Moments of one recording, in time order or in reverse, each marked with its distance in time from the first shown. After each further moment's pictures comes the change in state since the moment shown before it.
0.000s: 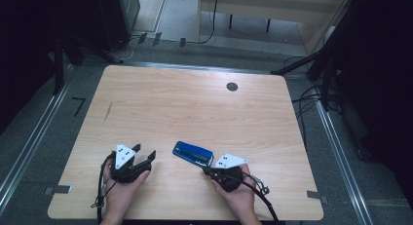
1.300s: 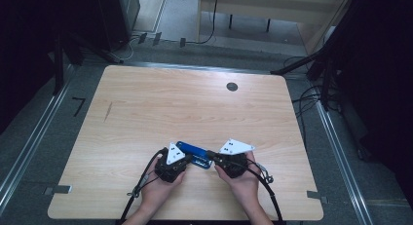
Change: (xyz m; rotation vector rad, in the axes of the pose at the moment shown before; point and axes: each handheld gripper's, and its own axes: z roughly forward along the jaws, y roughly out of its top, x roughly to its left) left arm -0.101 0.016 0.056 0.151 -0.307 0.210; right arm -0.020 0.035 -0.015 -0.064 -0.045 -0.041
